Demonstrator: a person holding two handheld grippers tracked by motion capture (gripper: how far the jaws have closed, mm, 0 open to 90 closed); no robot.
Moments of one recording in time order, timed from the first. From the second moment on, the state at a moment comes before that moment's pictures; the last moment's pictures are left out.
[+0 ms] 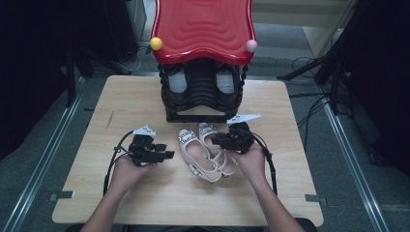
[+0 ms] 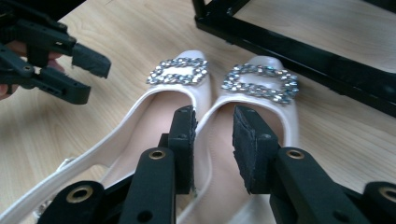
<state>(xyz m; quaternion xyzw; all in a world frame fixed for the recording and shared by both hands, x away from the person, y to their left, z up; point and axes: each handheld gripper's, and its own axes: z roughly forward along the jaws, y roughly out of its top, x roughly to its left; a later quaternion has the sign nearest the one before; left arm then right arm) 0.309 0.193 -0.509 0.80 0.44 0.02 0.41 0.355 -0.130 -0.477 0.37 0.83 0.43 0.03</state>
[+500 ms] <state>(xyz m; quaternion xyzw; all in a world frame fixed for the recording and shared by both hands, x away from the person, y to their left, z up) 0.310 0.196 -0.509 0.80 0.44 0.03 0.40 0.346 -0.104 -0.483 0.35 0.85 0.40 0.02</state>
